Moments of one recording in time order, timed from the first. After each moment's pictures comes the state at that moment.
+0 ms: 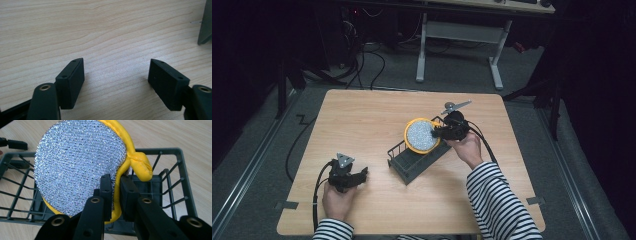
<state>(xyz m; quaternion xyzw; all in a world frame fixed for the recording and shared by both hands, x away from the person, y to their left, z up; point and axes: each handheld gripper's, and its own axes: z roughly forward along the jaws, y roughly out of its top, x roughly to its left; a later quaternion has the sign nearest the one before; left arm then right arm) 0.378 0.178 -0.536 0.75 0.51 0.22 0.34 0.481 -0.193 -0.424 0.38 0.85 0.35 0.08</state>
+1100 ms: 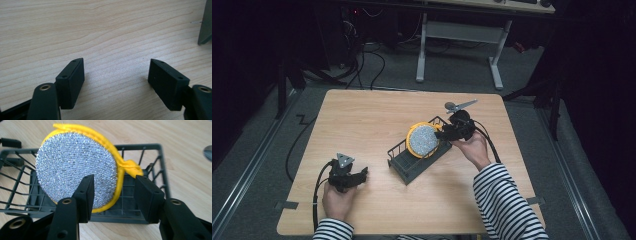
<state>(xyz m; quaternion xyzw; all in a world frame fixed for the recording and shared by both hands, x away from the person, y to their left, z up) 0.378 0.178 -0.536 0.75 0.51 0.22 0.34 0.473 -0.207 -0.413 0.40 0.85 0.34 0.10</state>
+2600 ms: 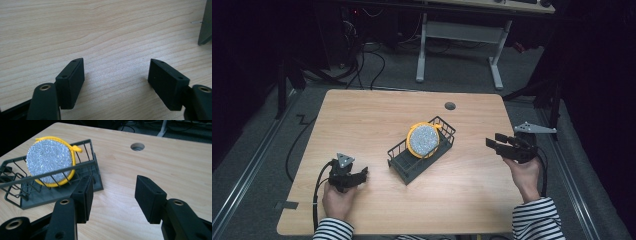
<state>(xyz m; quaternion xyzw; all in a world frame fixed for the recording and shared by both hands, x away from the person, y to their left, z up) 0.378 0.178 -0.536 0.75 0.52 0.22 0.34 0.374 -0.344 -0.397 0.49 0.74 0.43 0.19</state>
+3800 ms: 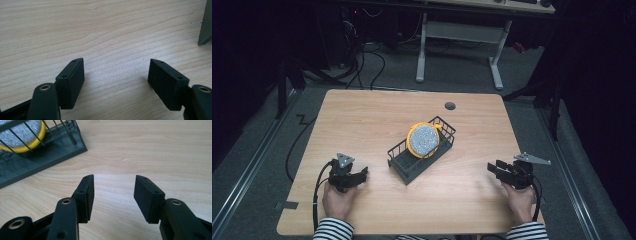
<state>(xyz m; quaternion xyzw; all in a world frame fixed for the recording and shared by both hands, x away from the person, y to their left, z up) 0.378 0.178 -0.537 0.75 0.52 0.22 0.34 0.340 -0.367 -0.495 0.55 0.70 0.42 0.16</state>
